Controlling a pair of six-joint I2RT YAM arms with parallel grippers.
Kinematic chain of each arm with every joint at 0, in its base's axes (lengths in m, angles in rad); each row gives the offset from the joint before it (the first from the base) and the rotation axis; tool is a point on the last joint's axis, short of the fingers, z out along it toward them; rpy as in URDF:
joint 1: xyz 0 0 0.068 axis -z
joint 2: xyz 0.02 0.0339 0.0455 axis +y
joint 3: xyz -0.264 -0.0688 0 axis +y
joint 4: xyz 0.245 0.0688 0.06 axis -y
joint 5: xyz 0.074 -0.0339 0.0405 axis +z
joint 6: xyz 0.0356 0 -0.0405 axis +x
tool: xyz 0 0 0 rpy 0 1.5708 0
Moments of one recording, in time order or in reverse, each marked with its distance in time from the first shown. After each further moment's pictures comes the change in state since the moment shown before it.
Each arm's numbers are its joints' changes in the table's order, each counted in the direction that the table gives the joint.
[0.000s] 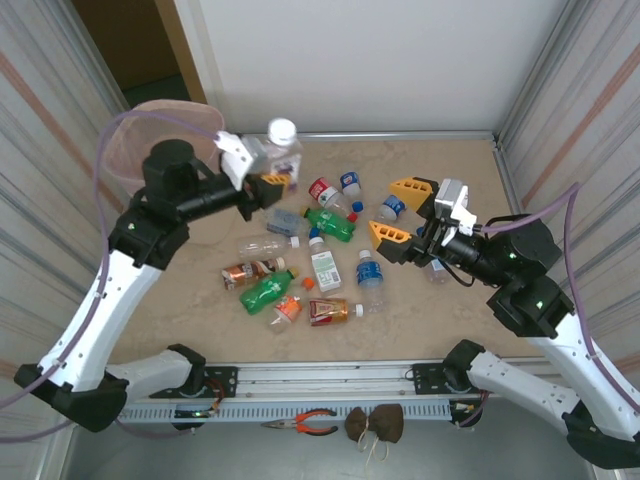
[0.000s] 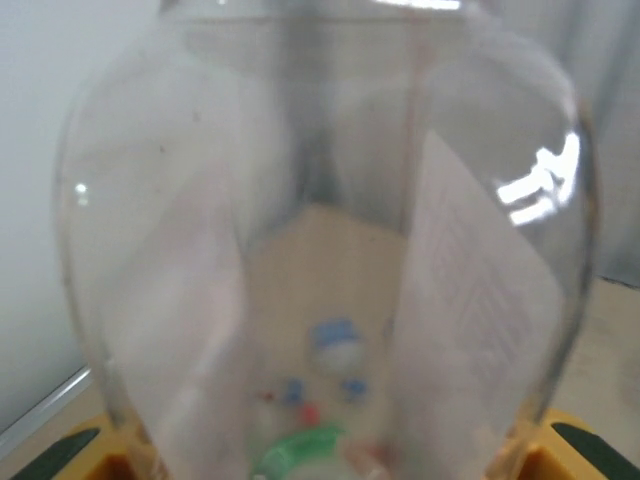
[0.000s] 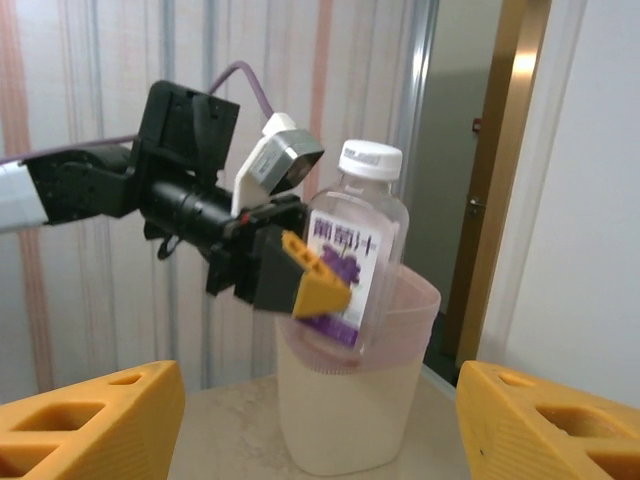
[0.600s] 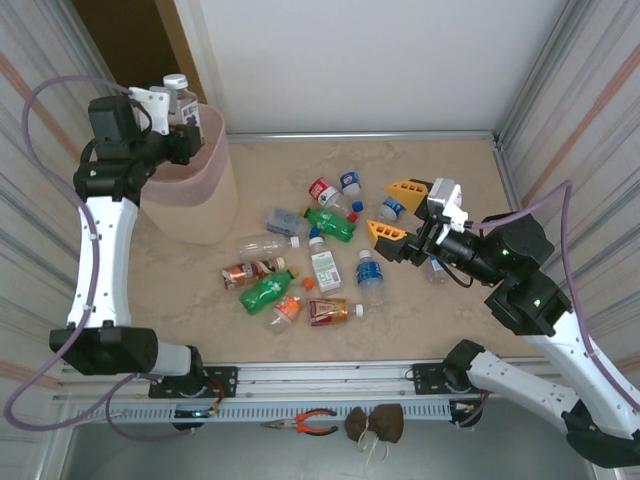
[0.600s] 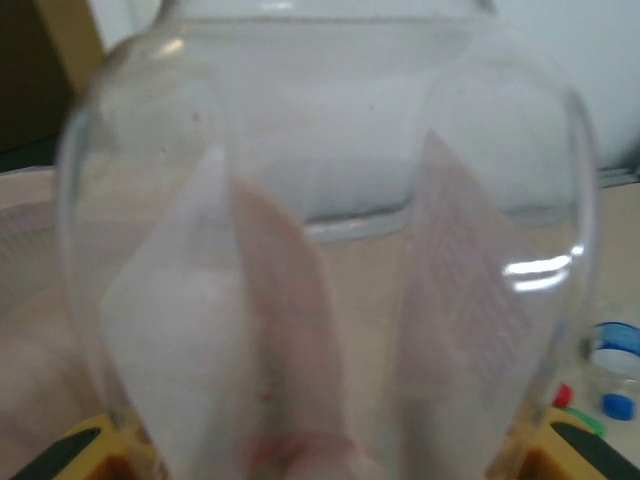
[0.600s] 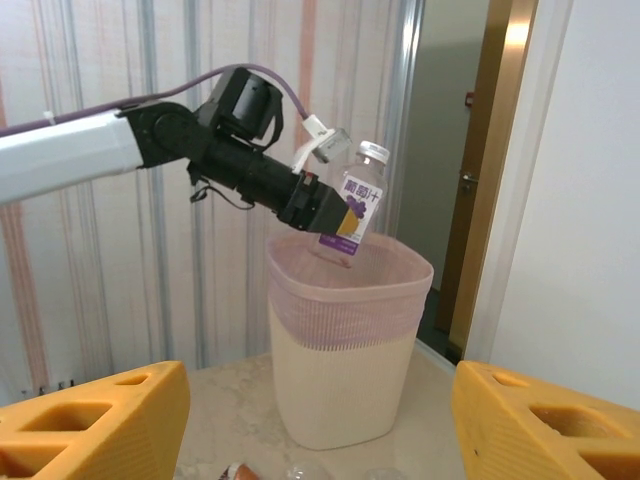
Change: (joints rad) left arm -0.476 0.270 -0.257 -0.233 0.174 -0.114; right arm 0.000 0.007 0.000 -0.041 -0.021 -0.001
